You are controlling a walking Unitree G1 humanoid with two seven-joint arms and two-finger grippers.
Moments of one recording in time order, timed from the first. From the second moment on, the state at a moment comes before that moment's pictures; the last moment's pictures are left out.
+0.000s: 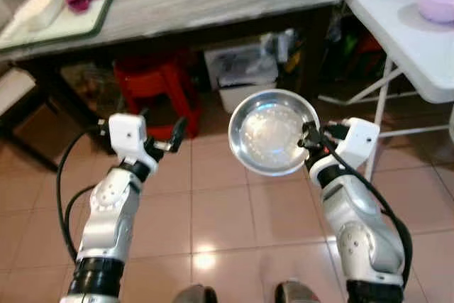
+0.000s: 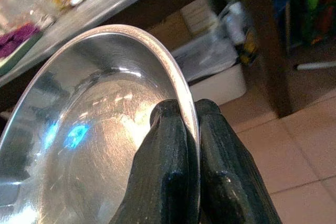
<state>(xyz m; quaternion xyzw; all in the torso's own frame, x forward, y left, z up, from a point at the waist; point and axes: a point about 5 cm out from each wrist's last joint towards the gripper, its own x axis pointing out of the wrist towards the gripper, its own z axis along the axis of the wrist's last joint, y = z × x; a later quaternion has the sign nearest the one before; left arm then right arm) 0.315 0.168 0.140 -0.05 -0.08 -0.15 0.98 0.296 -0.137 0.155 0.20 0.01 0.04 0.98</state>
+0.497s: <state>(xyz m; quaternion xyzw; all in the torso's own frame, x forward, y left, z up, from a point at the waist) 0.315 0.169 0.142 -0.05 -0.09 -0.15 0.98 0.298 -0.136 0.159 0.19 0.00 0.05 0.98</state>
